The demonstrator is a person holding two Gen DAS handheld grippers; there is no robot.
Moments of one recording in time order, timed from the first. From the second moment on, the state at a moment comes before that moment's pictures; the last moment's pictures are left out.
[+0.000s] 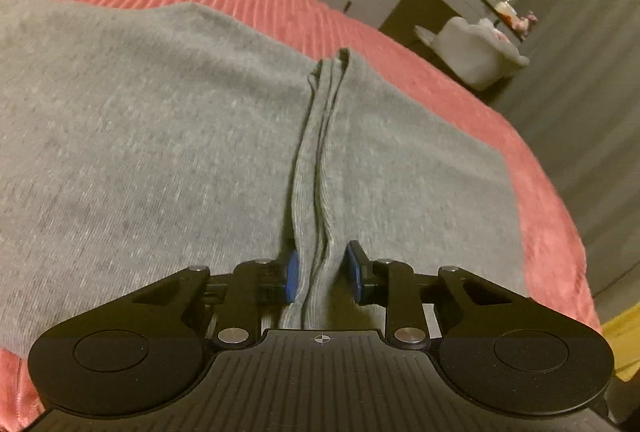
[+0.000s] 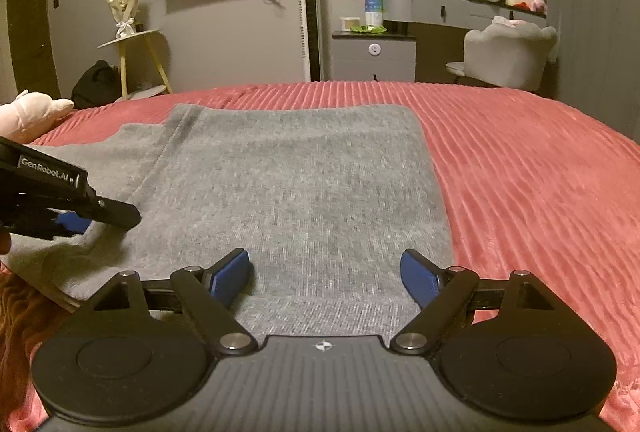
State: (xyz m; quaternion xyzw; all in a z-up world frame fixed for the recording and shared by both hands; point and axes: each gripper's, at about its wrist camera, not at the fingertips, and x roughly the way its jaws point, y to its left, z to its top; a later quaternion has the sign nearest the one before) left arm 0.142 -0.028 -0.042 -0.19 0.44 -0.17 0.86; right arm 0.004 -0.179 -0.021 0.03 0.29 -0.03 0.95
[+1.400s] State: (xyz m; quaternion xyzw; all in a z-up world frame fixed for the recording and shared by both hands) left arm 0.046 0.246 -0.035 -0.47 0.26 0.16 0.83; right arm 0.016 -0.190 -0.027 0.06 0.29 -0.02 0.95
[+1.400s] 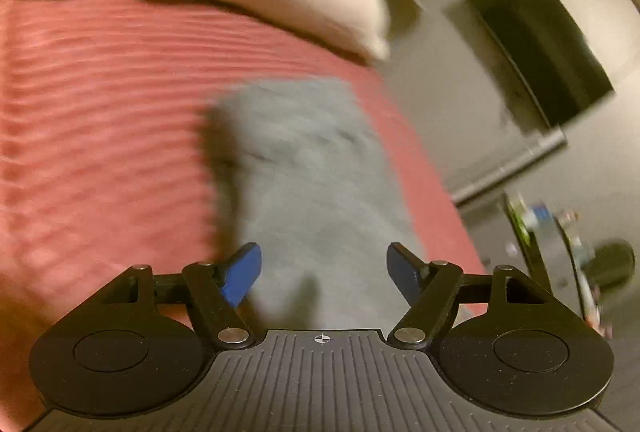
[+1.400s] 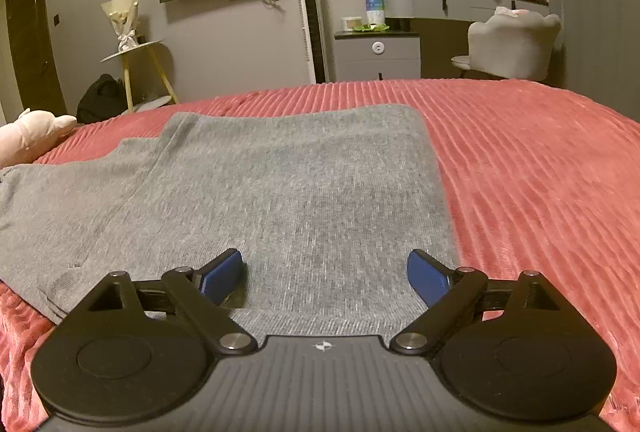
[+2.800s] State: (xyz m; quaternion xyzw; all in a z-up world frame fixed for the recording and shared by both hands) left arm 0.047 -0.133 -0.010 0.04 0.34 -0.20 0.92; right arm -0.006 -0.219 -0.007 0.21 0.25 -0.02 0.94
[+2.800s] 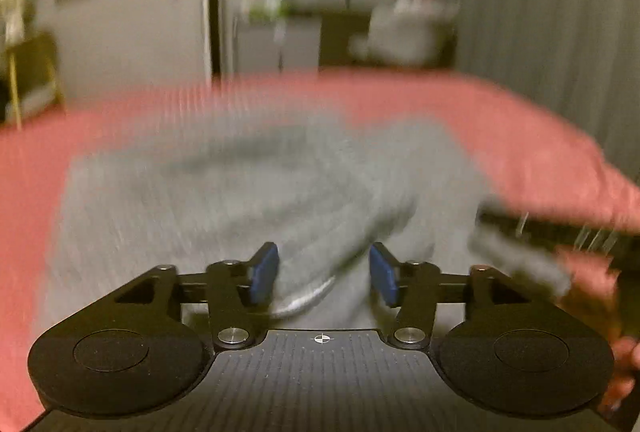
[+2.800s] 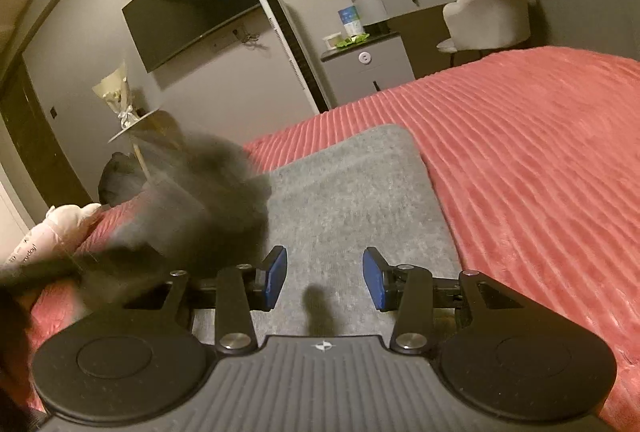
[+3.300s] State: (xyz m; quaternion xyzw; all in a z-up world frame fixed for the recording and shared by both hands) left arm 0.035 0.028 -0.002 -0.27 0.36 0.05 0.89; right arm 0.020 -0.223 -0.020 0.35 0.30 0.09 0.89
